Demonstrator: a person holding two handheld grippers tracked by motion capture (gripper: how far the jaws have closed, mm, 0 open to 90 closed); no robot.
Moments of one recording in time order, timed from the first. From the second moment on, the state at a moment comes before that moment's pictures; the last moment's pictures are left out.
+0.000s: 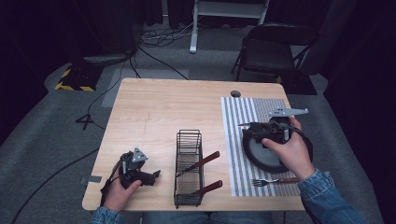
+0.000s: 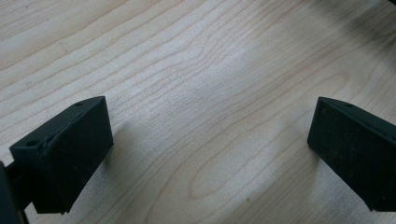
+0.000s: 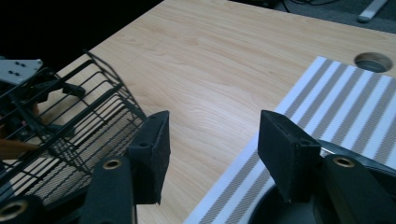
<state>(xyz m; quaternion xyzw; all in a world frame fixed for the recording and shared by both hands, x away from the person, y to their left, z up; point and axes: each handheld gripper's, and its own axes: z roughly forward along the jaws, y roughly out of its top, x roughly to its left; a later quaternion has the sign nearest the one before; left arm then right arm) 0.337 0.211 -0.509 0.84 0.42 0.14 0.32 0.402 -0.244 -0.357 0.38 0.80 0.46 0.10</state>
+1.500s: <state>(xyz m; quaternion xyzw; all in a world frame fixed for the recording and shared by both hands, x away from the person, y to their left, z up) 0.337 0.211 -0.509 0.84 0.42 0.15 0.32 0.335 -0.171 -0.492 0.32 0.84 0.43 0.11</state>
